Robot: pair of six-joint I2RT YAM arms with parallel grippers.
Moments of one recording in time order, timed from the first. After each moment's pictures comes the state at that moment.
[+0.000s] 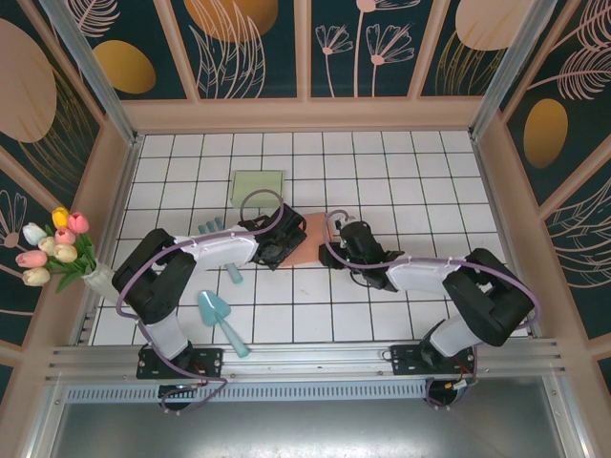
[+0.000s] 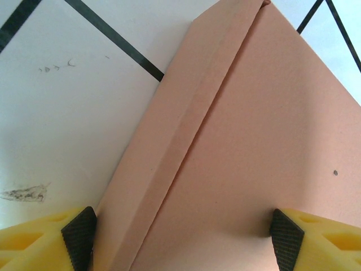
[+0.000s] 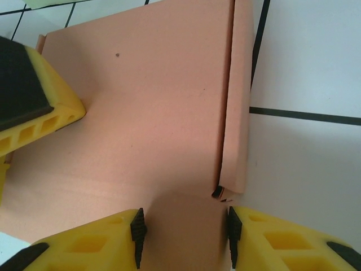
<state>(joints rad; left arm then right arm) -0.76 1.75 0.99 -0.35 -0.13 -1.49 0.76 1.49 0.55 0.21 -0.01 0.58</state>
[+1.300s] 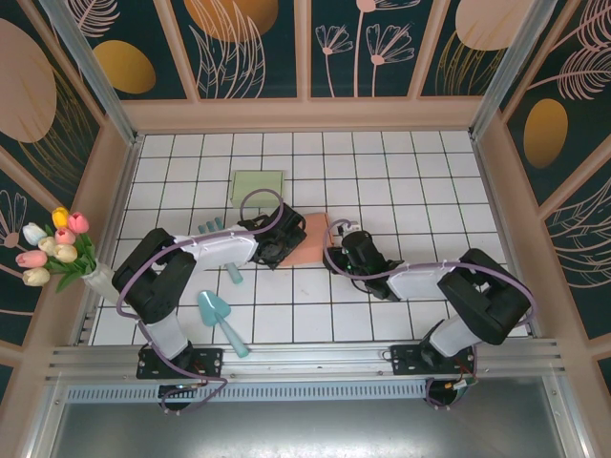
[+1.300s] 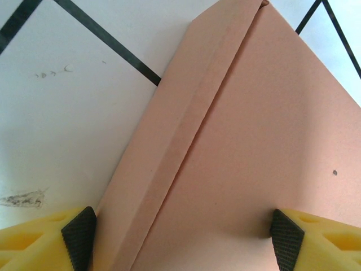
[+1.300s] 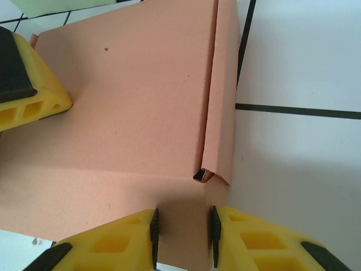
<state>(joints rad) -0.76 1.75 0.99 -0.34 -0.13 -1.49 0.78 1.51 0.46 0.39 0.08 0.58</state>
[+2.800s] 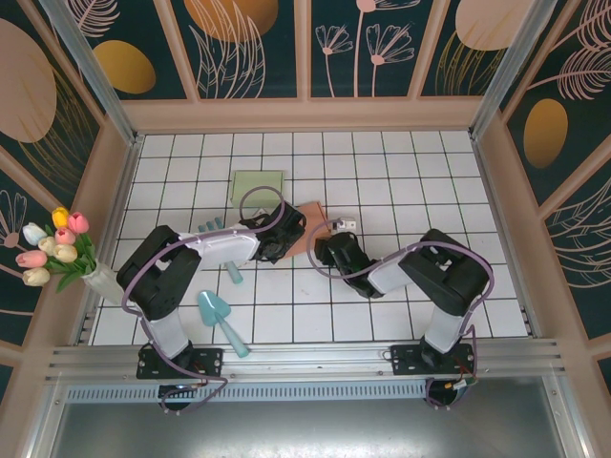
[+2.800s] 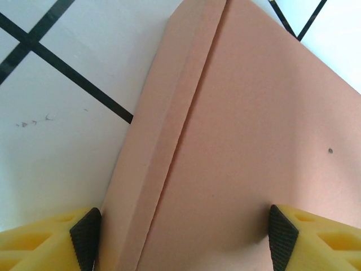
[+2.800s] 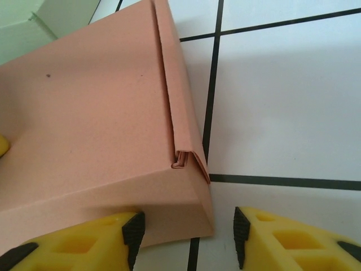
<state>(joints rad) -0.76 1.78 1.00 -0.28 -0.20 -1.49 0.82 1.77 0.54 0.61 0.33 0.61</state>
